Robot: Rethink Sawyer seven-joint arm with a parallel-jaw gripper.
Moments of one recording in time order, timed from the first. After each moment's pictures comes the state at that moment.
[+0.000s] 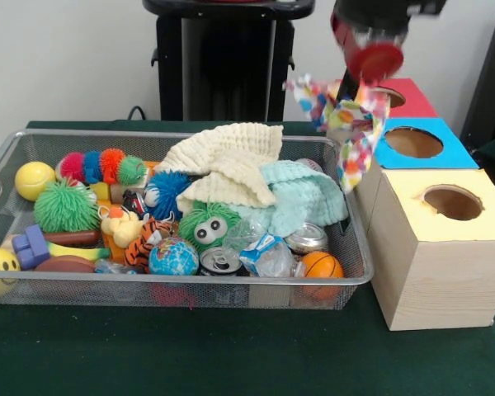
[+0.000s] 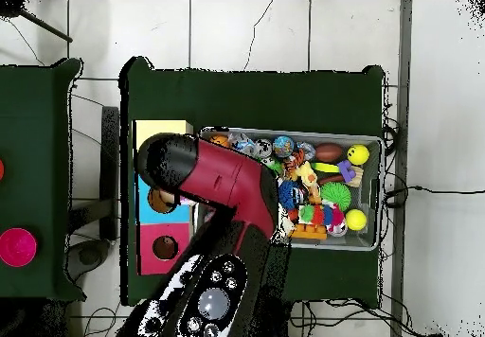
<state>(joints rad) 0.24 -0.52 -0.54 1.42 0.42 0.99 2.86</state>
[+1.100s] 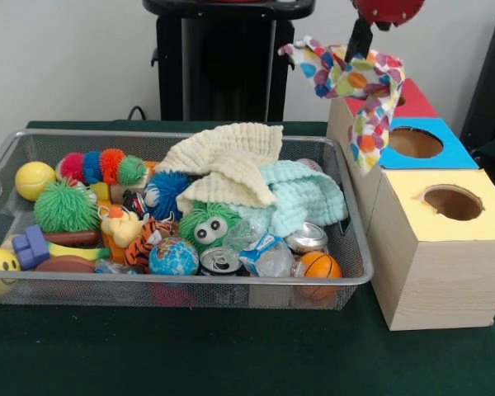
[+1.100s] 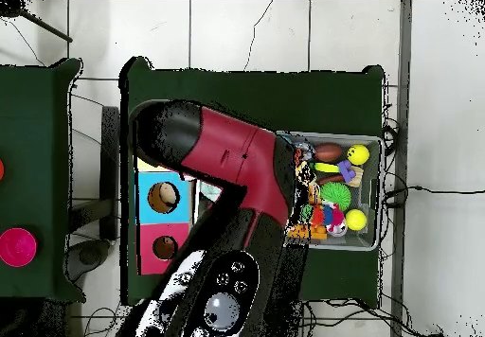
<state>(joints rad) 0.21 -0.52 -0.58 1.26 0.43 1.05 2.87</state>
